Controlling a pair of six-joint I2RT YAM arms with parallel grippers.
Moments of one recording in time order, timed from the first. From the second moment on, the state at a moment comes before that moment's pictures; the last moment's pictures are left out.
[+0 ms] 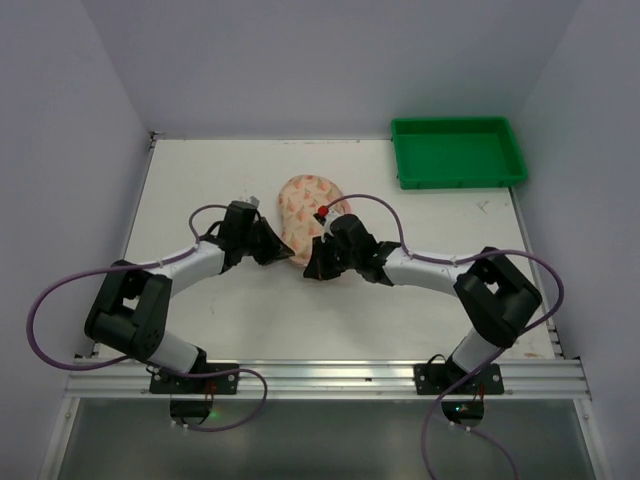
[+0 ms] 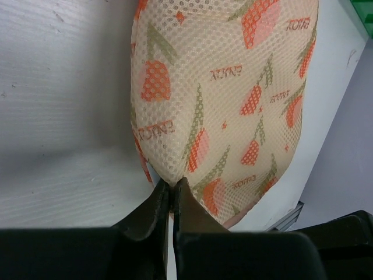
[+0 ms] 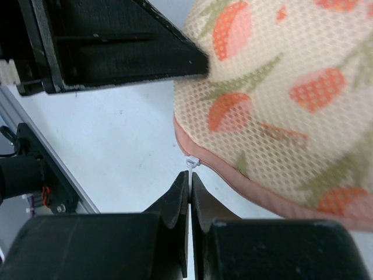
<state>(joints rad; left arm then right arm) -0.38 1.50 0.74 -0.05 0.29 -0.95 0.82 1.68 0.93 0.06 -0.26 0.59</state>
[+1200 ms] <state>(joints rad) -0.26 1.34 0.76 -0.17 0.31 -0.82 0.82 1.73 1.05 0.03 -0.26 0.68</state>
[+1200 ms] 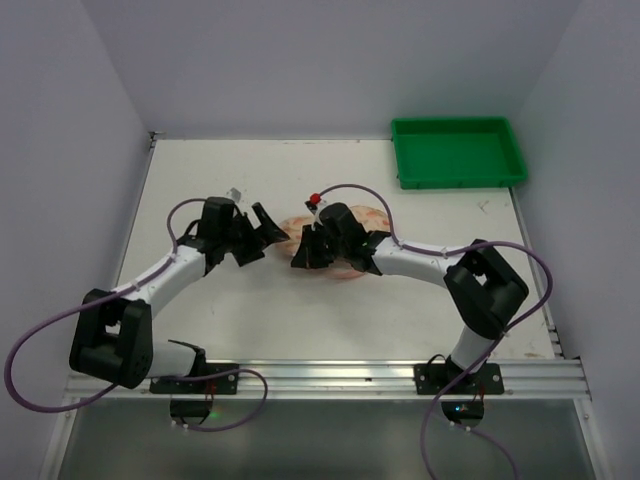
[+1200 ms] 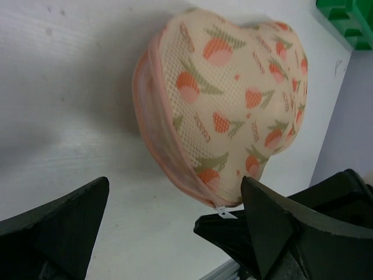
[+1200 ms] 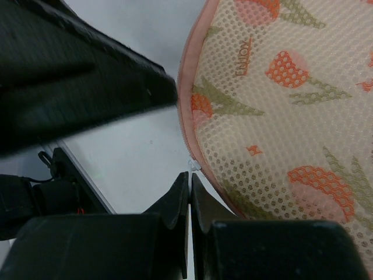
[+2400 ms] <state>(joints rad) -0.19 1.71 1.08 -0.21 0.37 -0.61 0.52 1.37 0.69 -0.06 -0.19 0.58</state>
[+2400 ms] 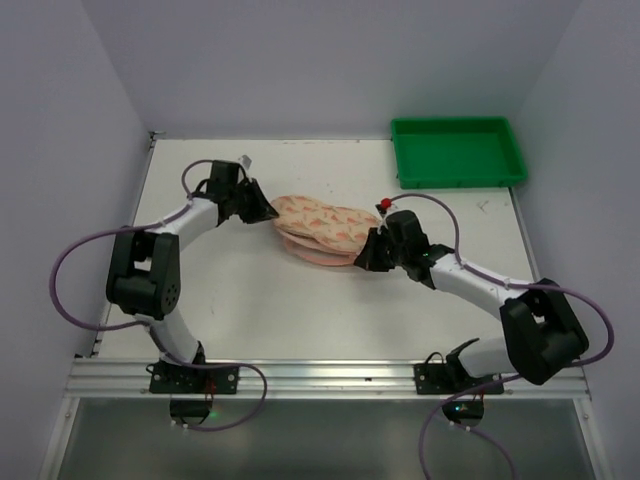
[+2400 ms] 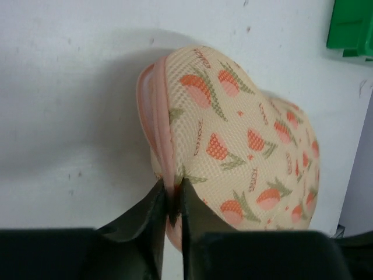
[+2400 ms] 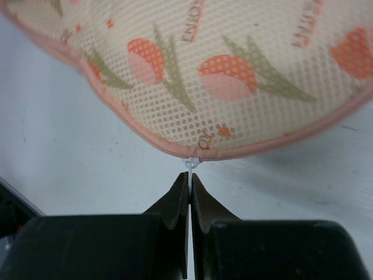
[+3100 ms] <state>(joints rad) -0.32 1.43 0.82 -0.12 0.38 -0.81 0.80 1.75 1.08 0.06 -0.36 0.66</state>
